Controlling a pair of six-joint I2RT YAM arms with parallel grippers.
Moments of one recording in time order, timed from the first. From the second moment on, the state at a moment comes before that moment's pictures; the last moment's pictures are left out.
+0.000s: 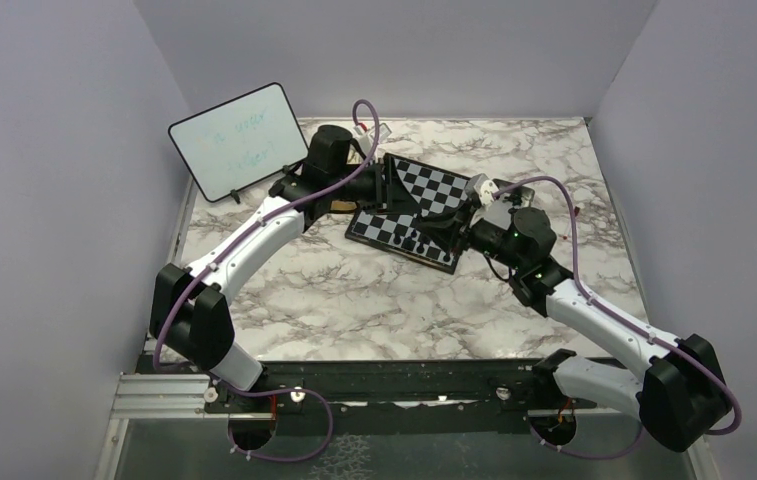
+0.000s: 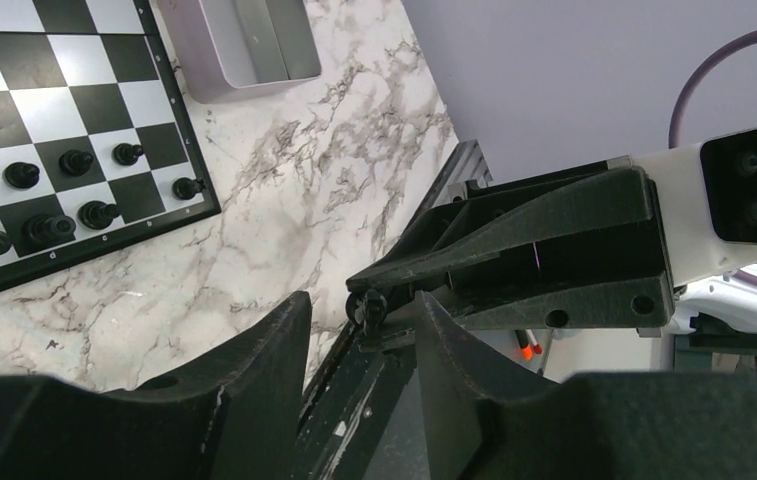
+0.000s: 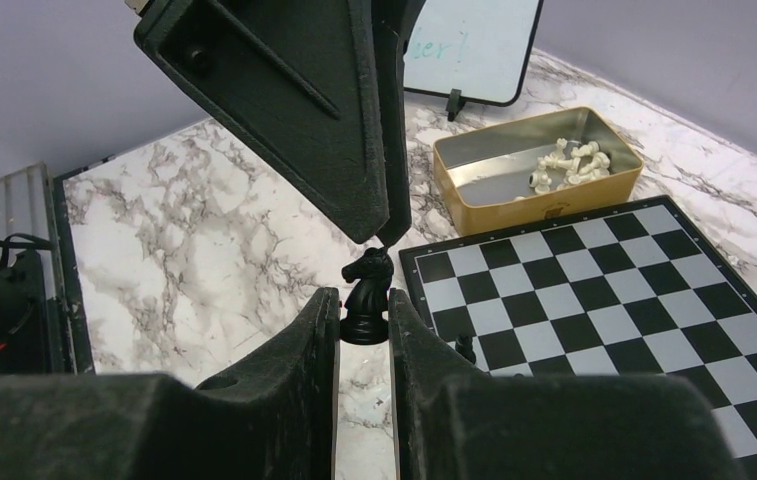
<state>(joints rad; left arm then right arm) -0.53 1.54 1.33 -0.26 0.73 -0.66 0.54 1.08 0.60 0.51 -0.49 0.08</state>
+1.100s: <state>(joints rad) -0.57 1.57 1.36 -0.38 0.56 -0.57 0.54 1.02 0.70 0.18 -0.36 0.22</state>
